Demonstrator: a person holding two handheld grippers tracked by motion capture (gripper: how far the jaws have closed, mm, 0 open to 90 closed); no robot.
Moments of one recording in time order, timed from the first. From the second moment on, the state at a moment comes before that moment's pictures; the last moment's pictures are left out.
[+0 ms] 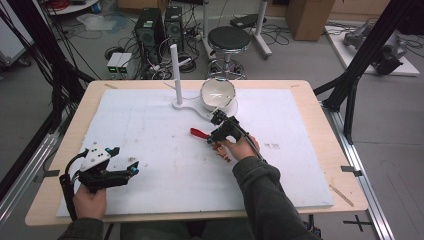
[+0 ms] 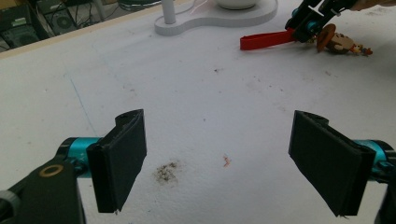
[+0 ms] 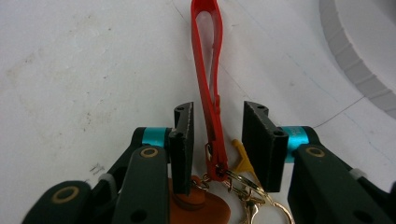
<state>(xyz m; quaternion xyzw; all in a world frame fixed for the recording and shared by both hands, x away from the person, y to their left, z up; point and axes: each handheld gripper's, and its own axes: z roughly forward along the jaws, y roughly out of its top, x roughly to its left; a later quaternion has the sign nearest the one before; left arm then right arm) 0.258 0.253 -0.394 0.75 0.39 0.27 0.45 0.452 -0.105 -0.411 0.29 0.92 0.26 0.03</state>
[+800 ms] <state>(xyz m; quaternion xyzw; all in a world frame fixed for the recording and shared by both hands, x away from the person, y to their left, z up) 0.258 0.252 -0.394 0.75 0.39 0.27 0.45 0.453 -0.102 -0.415 0.28 0.93 0.24 0.03</state>
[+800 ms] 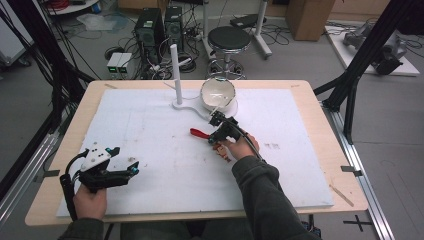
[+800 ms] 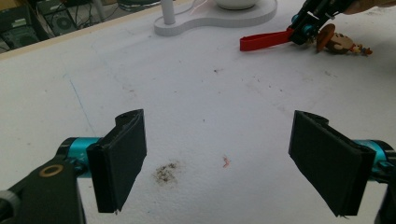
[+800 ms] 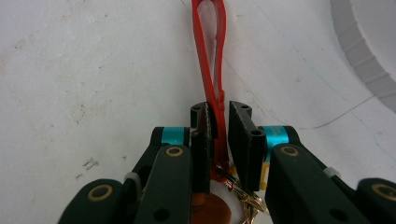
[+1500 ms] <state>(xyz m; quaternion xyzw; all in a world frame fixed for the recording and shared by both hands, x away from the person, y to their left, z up) 0.258 0.252 -0.394 0.75 0.39 0.27 0.45 0.451 -0.106 -0.409 0.27 0.93 0.25 0.03</state>
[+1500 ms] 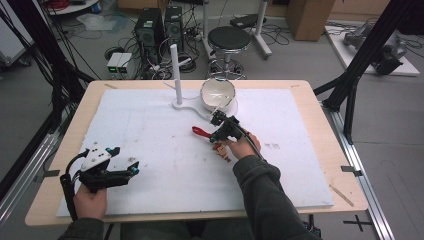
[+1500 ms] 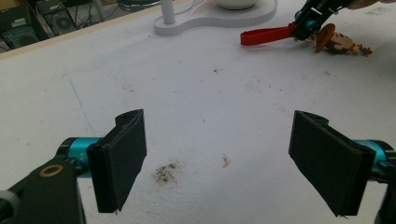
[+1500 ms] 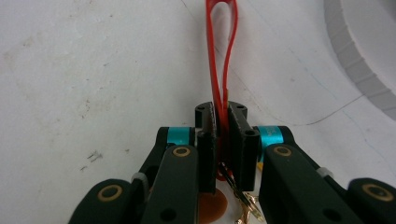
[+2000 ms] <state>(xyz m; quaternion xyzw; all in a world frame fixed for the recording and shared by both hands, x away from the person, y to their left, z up) 0.258 0.251 -0.394 0.75 0.39 0.27 0.45 0.443 -0.116 -0.389 0.26 0.92 0.30 0.04</state>
